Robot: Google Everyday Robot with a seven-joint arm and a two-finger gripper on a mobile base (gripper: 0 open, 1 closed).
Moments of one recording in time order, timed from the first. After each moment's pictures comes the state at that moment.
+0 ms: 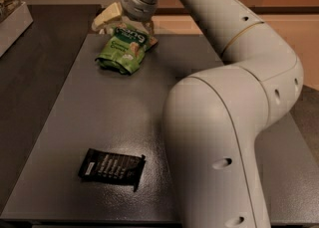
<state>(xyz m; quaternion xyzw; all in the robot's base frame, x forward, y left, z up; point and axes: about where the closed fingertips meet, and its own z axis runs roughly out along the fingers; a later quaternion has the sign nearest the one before) 0.745 0.095 0.889 -0.19 0.94 0.22 0.16</state>
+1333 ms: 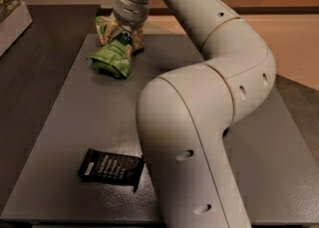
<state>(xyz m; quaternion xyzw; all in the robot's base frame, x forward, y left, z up) 0.716 0.101 0.871 -0.13 0.97 0.18 0.05</state>
